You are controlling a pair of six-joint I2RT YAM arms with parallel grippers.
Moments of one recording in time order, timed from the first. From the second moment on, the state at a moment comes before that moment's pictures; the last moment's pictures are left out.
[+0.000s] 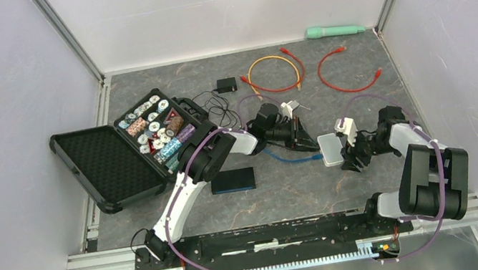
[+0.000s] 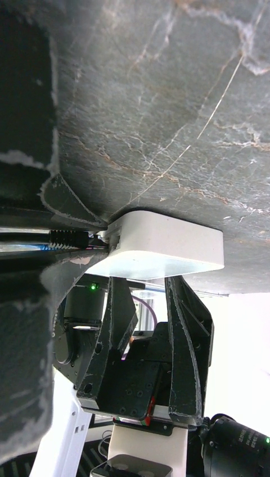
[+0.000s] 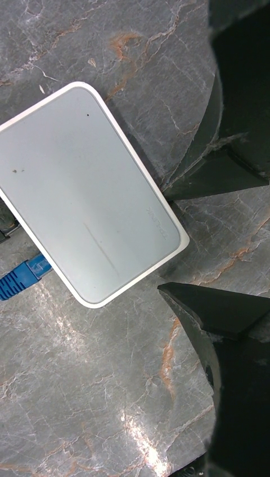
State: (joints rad) left arm -0.80 2.49 1.47 0.64 0.84 -1.08; right arm -0.31 1.34 0.57 -0.68 -0.76 -1.28
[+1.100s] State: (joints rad) left arm -0.78 2.53 1.64 0.39 0.92 -0.98; right arm -0.14 1.27 0.72 -0.48 -0.70 -0.83
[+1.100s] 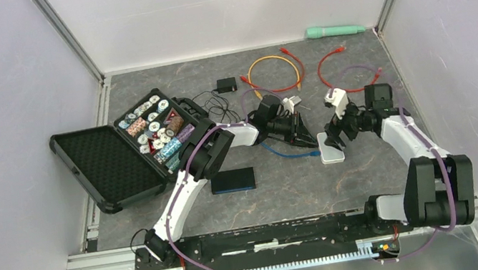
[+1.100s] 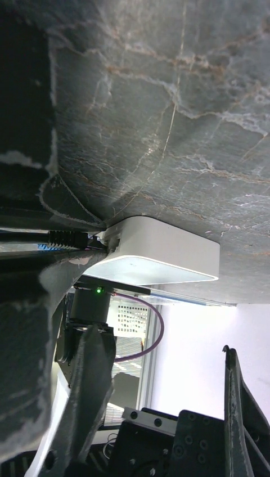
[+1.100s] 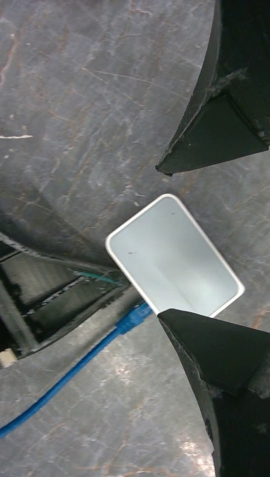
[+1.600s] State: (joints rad) left arm -0.78 2.53 1.64 0.39 0.92 -0.98; right arm 0.04 1.33 0.68 -0.30 -0.51 -0.66
